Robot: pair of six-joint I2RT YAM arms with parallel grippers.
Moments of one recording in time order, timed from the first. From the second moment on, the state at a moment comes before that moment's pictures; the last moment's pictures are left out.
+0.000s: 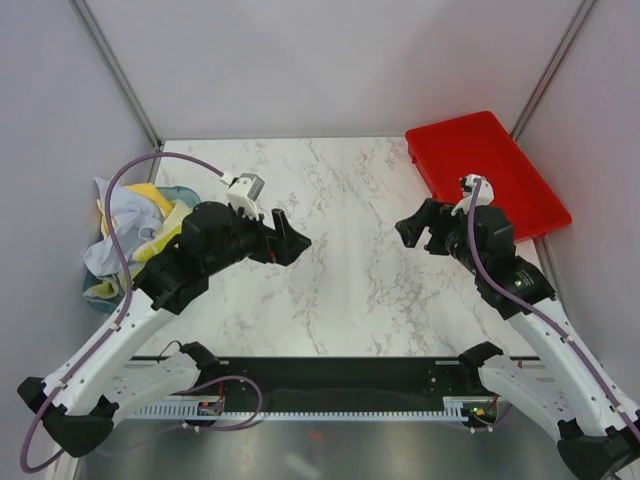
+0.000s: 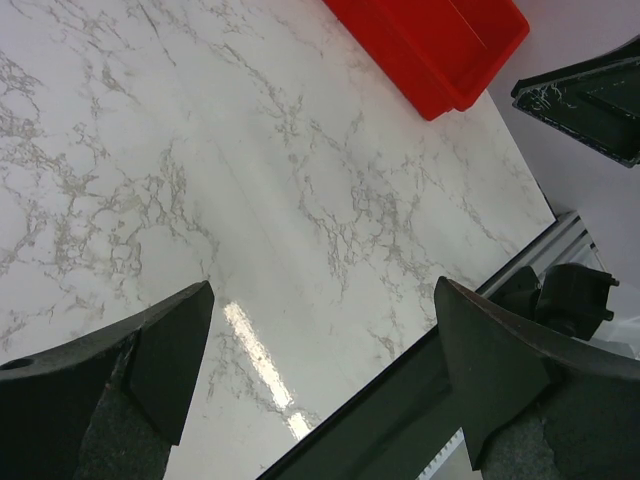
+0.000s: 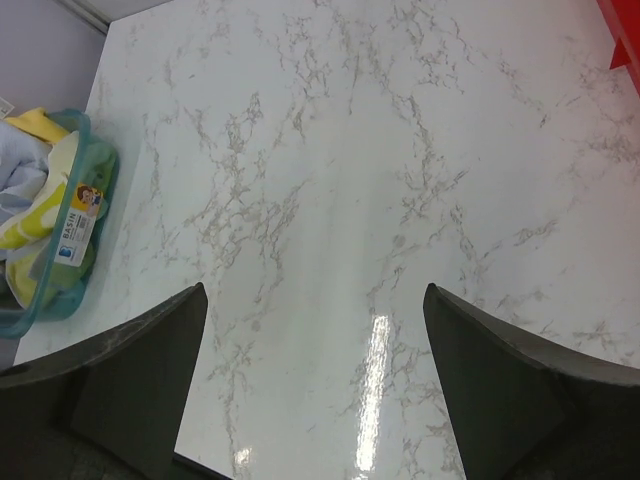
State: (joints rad) left arm -0.68 0.89 1.06 -0.52 0.08 -0.47; right arm 0.43 0.80 0.90 -0.47 0.04 0.55
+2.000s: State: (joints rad) left arm 0.31 1.62 1.30 -0.57 -0.44 -0.75; right arm 0.44 0.80 0.88 -0.48 -0.05 0.51
